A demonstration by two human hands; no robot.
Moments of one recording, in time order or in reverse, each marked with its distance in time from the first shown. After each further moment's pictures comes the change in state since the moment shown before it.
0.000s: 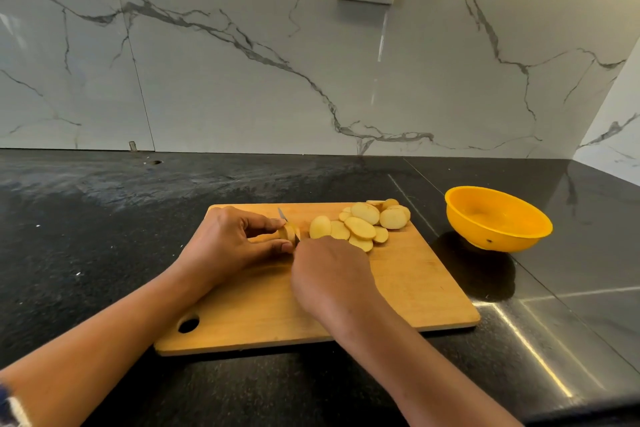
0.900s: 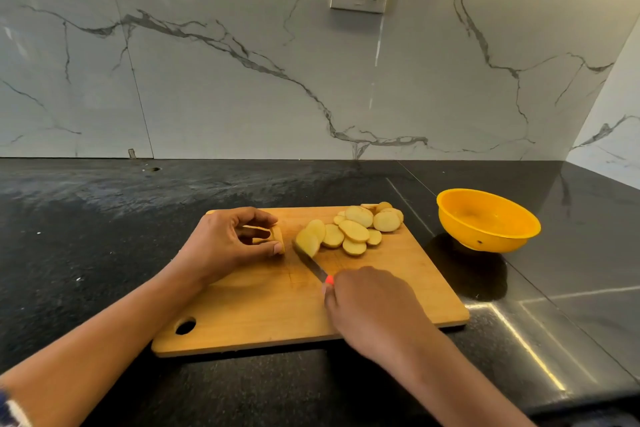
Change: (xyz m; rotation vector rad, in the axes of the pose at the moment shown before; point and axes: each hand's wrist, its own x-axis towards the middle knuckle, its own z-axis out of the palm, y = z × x) left_hand 0.003 -0.004 -0.003 -0.168 -0.093 -0.131; right_hand -0.038 0.041 0.011 0.043 0.014 0.010
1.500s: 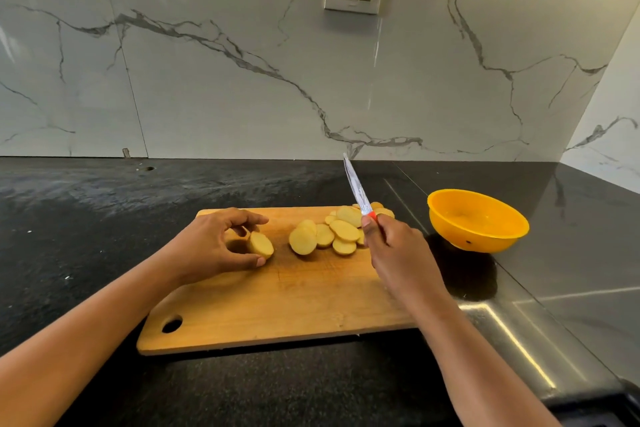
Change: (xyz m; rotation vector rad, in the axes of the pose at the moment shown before) left_hand 0.007 -0.008 -0.009 0.268 -0.197 0.038; right_hand 0.042 0.068 0.008 0.482 0.544 0.074
